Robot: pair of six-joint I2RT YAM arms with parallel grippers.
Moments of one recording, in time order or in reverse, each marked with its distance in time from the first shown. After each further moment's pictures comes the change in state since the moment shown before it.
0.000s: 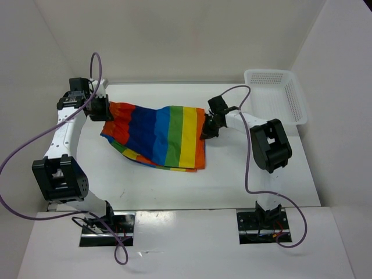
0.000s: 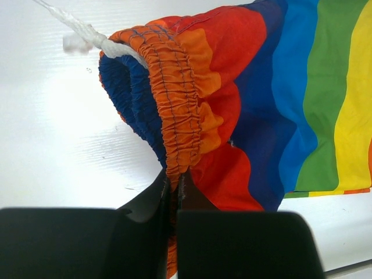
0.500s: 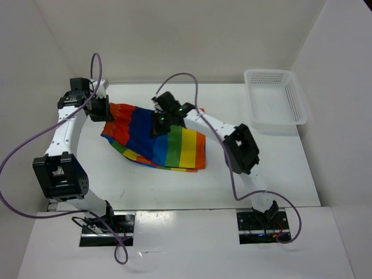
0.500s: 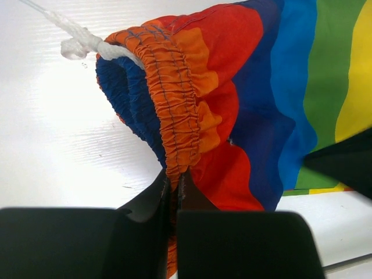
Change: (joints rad) left arm 0.000 0.024 0.008 -0.015 0.004 0.000; right arm 0.349 0.196 0.544 -0.064 -0.092 -0.024
